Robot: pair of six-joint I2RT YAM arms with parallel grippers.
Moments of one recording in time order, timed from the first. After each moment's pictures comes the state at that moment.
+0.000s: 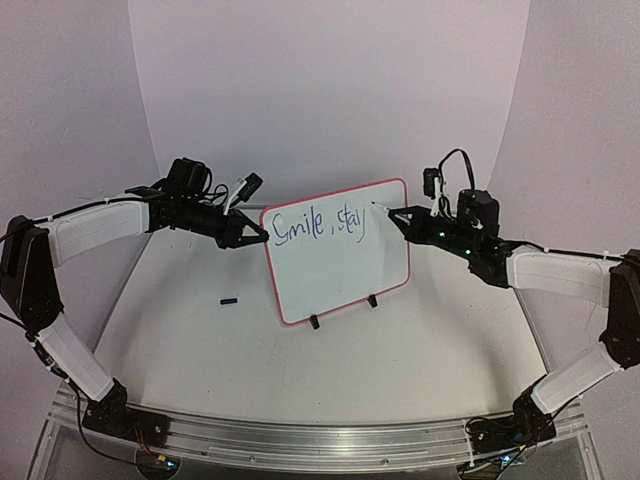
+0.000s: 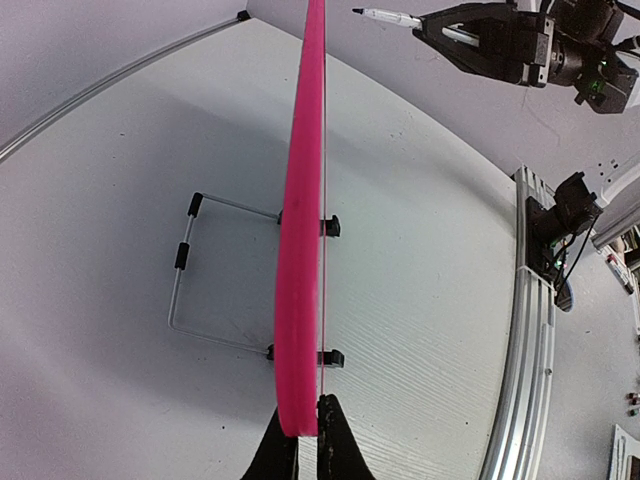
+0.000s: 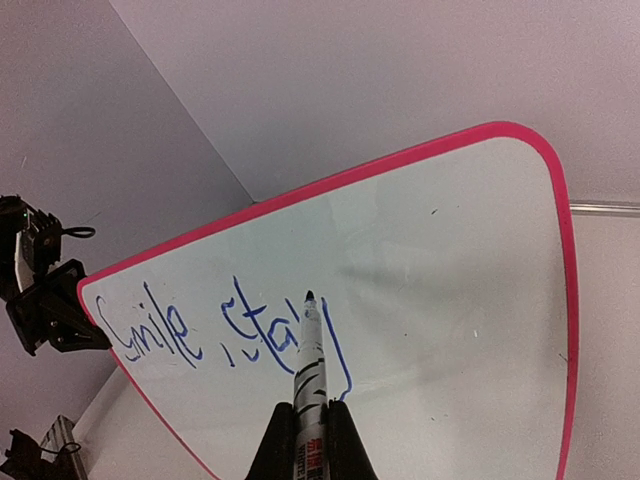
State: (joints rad) left arm -0.46 1.59 1.27 -0.38 0.75 0.15; right arm 0.49 1.44 0.89 0.38 -0.25 0.45
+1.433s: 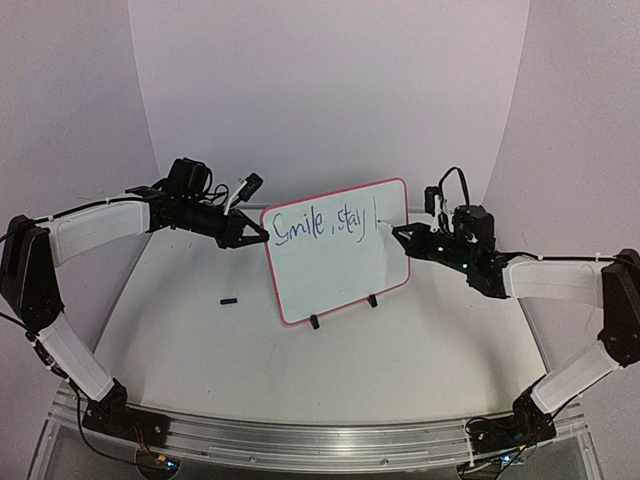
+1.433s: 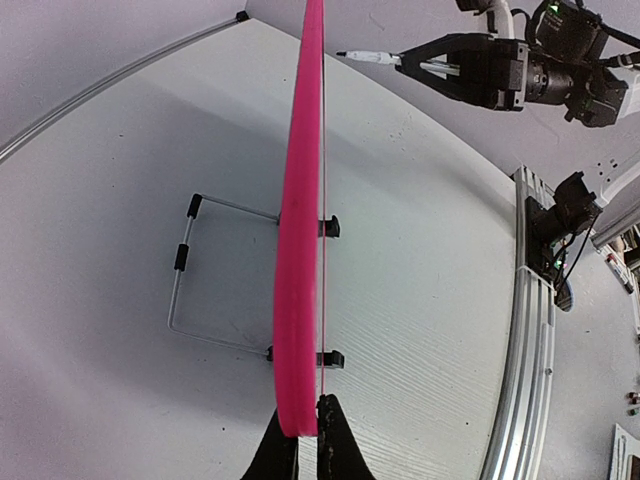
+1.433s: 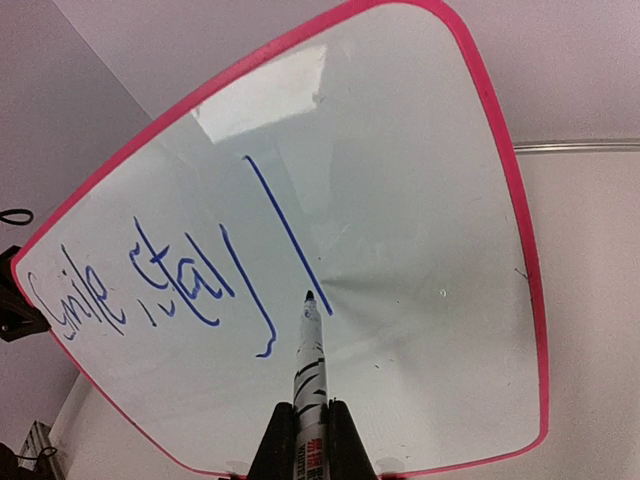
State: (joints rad) left arm -0.46 1.60 1.28 -0.37 0.75 0.16; right arm 0.49 1.46 0.81 0.39 -0.16 0.48
